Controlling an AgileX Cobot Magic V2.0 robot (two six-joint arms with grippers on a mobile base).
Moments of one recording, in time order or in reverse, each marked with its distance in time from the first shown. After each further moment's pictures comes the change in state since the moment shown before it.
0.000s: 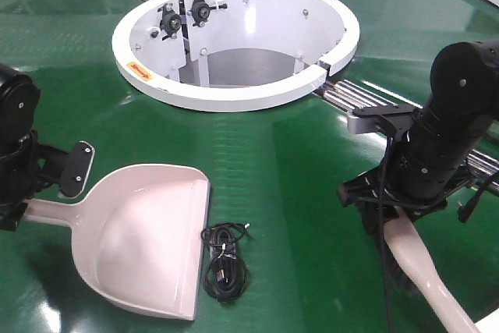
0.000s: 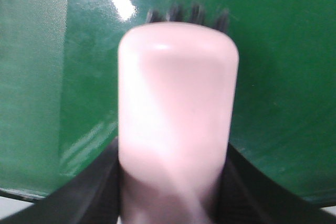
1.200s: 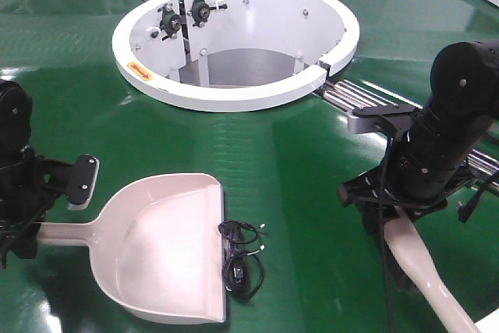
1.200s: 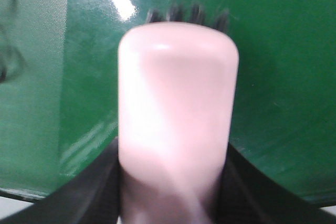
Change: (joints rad) left arm 0.042 0.021 0.054 -0.218 -0.008 0.063; right arm 0.000 0.000 0.000 0.000 0.000 -0.001
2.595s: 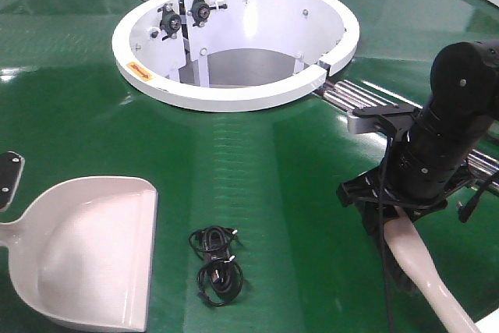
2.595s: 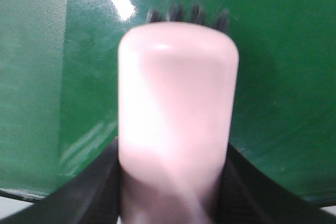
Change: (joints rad) left arm 0.181 -0.131 0.059 0.177 -0.001 0.091; right arm 0.000 0.000 0.000 -0.001 0.000 0.000
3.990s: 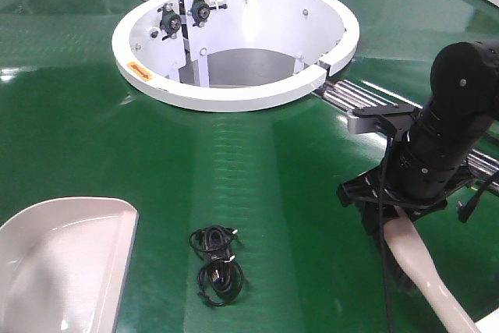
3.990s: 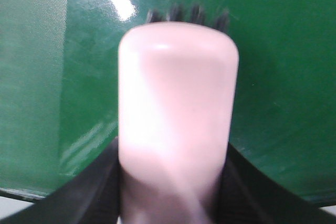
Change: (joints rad) left arm 0.125 -0.019 0.090 0.034 -0.037 0.075; right arm 0.000 0.000 0.000 0.000 0.000 0.000
